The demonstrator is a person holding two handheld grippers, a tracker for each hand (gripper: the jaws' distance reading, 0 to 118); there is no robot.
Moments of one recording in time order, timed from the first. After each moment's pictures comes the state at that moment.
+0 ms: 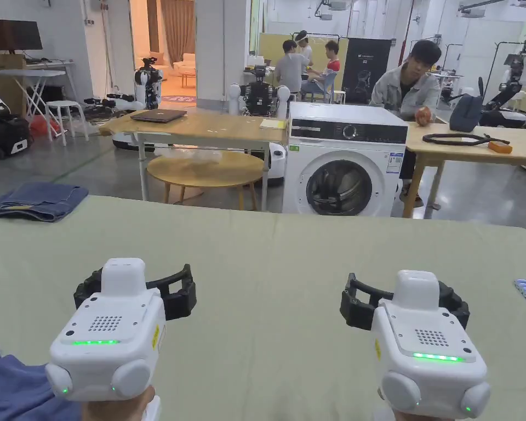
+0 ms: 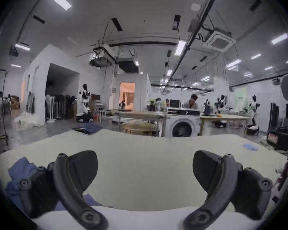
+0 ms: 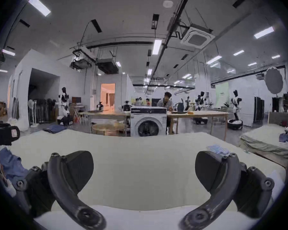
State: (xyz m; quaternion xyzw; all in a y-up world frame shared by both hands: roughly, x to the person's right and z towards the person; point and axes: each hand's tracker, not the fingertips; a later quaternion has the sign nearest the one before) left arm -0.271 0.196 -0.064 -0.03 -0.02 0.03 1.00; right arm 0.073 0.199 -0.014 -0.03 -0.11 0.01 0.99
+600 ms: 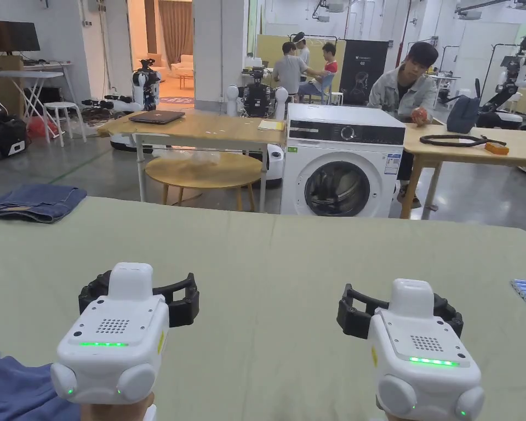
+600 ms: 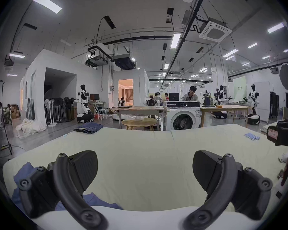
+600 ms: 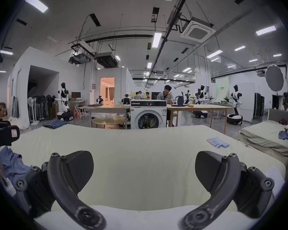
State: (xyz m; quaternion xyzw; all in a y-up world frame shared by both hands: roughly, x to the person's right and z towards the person) left arm -0.267 0.192 -0.062 -0.04 -0.02 0.00 1.00; right arm 0.073 0.192 -0.013 -0.05 -0.12 -0.01 0.99
